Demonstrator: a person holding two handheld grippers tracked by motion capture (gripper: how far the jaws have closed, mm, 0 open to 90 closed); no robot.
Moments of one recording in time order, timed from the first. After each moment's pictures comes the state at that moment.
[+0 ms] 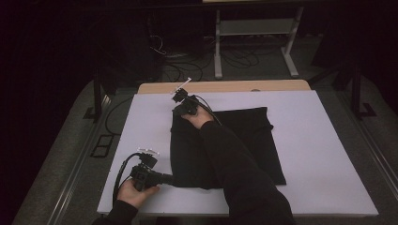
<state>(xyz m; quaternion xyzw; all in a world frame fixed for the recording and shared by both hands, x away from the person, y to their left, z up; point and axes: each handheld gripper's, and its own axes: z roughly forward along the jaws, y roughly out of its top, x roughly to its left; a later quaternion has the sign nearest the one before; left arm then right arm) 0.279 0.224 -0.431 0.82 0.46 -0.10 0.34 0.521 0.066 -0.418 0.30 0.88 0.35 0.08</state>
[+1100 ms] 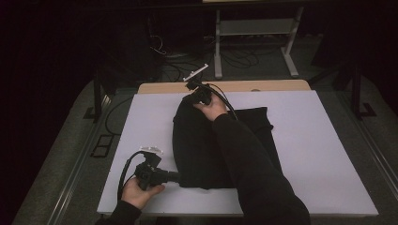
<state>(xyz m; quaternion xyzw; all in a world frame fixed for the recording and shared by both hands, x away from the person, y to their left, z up) 0.276 0.208 -0.416 0.82 0.42 -0.10 0.39 0.517 0.015 -0.366 0.32 0.86 0.38 0.08</state>
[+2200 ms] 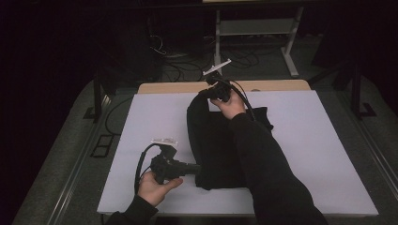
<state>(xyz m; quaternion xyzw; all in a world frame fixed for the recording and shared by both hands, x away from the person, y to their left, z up) 0.280 0.157 -0.385 0.80 0.37 -0.13 0.45 0.504 -0.046 -0.344 0.34 0.84 0.41 0.10</state>
